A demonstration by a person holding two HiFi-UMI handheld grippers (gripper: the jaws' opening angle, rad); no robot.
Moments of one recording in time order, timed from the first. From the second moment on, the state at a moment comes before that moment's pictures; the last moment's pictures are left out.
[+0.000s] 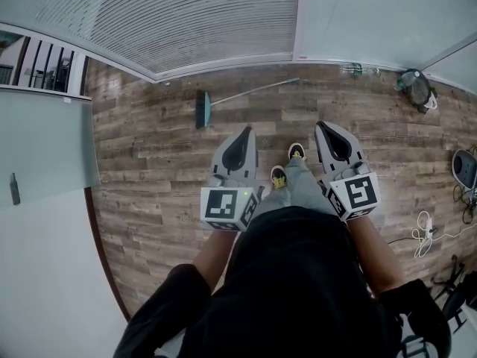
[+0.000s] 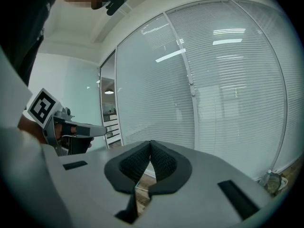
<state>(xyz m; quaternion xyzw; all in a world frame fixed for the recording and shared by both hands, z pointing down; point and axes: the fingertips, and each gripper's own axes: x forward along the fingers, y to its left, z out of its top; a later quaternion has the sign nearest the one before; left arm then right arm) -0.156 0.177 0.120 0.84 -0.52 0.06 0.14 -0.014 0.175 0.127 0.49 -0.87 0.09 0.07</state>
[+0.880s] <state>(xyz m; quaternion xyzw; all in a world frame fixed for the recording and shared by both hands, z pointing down) -0.081 0.048 0.118 0.83 -0.53 0.09 0.13 0.058 0.030 0.142 0.48 -0.87 0.12 0.03</state>
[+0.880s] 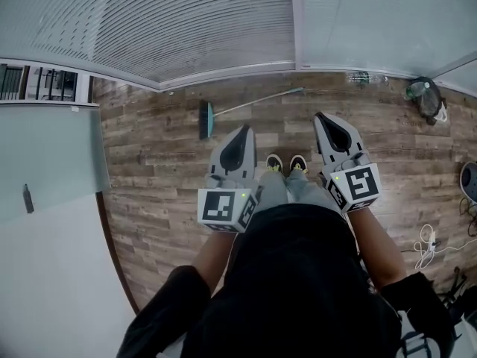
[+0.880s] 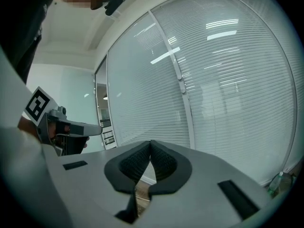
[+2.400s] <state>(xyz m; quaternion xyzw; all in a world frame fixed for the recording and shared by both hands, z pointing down) -0.188 -0.155 0.169 0.84 -0.51 0.09 0.17 -0.032 -0.160 0.169 0.48 -0.87 0.09 0.13</state>
